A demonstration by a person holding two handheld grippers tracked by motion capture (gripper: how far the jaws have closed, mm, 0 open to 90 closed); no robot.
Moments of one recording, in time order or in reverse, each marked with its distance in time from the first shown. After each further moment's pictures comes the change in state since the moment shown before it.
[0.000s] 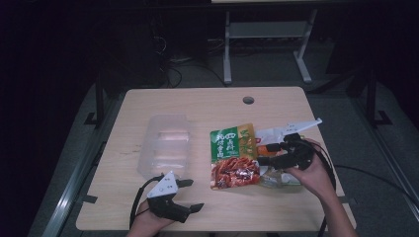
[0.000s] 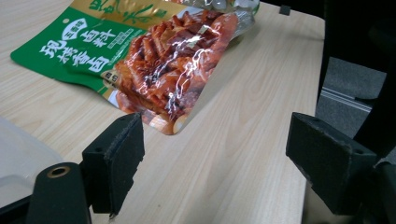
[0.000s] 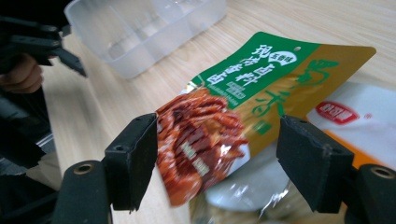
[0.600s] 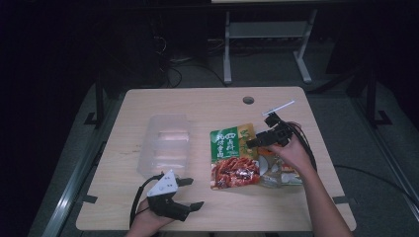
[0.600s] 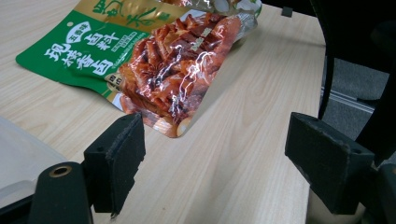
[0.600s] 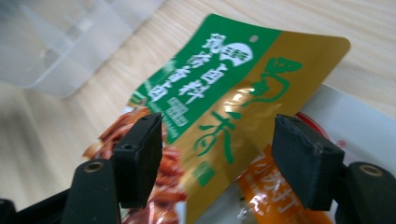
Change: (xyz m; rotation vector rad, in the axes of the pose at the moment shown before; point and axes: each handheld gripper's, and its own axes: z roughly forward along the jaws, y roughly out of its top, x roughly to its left) left arm 0.003 0.002 0.000 -0.009 0.008 -0.008; right arm -0.053 0.040 0.060 0.157 -0.050 0.152
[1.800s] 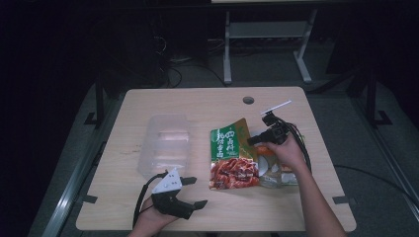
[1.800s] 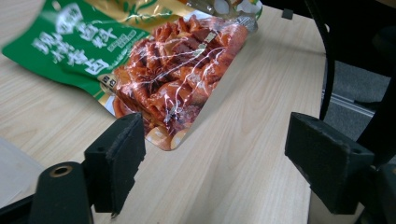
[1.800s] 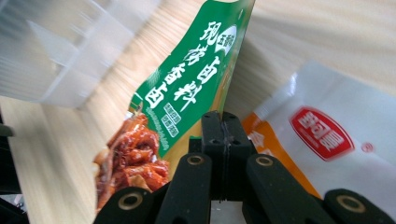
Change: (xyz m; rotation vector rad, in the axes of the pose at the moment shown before) left arm -0.001 0.006 0.010 0.012 -0.005 -0.014; right arm -0.011 0.003 0.013 0.022 0.079 0.094
